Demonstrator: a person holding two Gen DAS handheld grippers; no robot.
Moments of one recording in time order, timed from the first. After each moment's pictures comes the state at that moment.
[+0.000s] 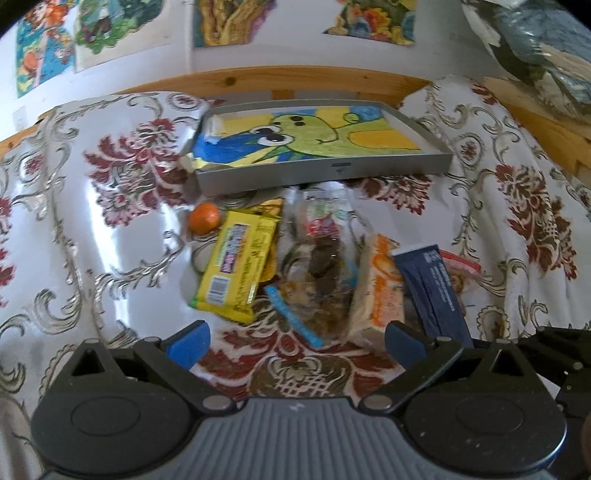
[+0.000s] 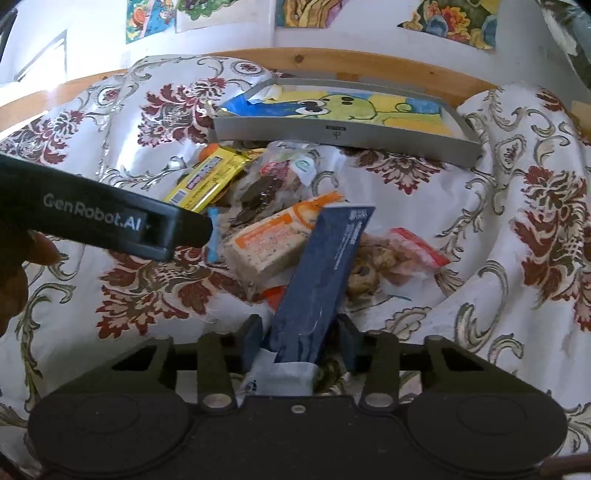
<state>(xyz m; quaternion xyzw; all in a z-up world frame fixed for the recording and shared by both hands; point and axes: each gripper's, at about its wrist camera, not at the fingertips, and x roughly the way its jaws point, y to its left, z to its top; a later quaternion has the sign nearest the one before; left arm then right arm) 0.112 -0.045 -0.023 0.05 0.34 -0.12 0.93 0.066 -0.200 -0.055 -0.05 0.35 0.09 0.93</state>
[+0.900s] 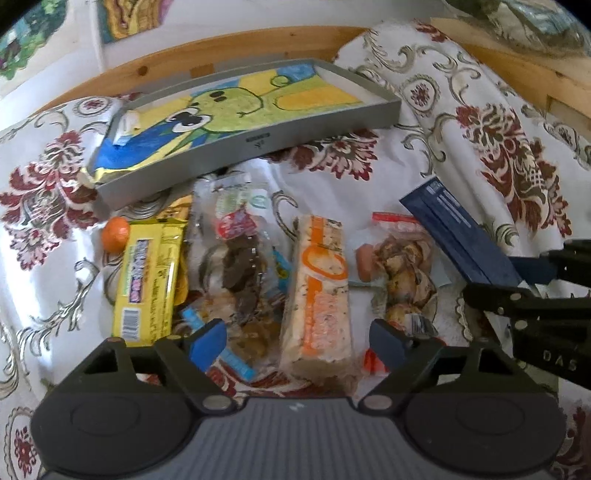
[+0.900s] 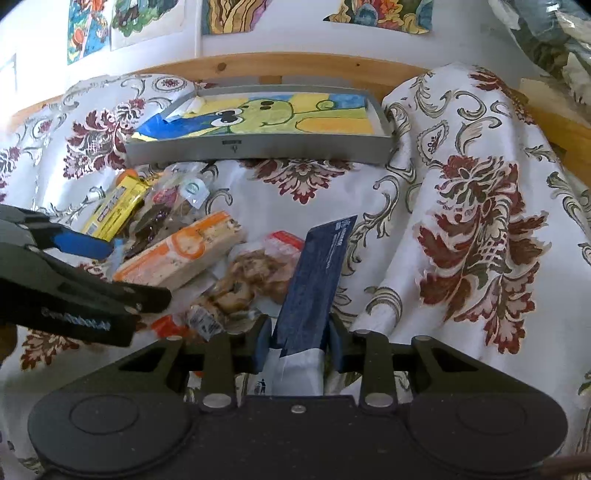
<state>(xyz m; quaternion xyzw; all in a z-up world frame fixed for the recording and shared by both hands) 0.150 -0.105 -0.045 0.13 0.38 -0.18 0.90 0.093 -0.274 -0.040 -0.02 0.35 0.03 0.94</state>
